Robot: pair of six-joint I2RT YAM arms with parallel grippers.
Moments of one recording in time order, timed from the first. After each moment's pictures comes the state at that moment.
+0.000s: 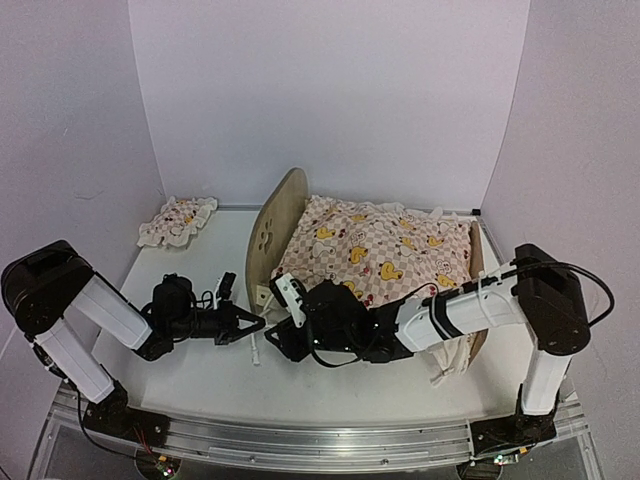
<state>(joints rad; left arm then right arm) -0.62 1.60 0.30 0.96 0.64 -0.99 1.20 1.88 1.05 0.30 0.06 0.39</state>
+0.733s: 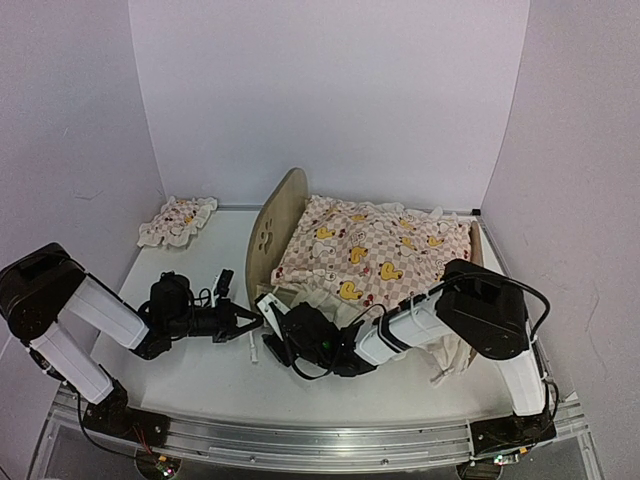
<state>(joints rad) -0.61 1.54 0.30 0.91 0.63 -0.97 1.20 2.19 1.19 0.45 0.33 0.07</state>
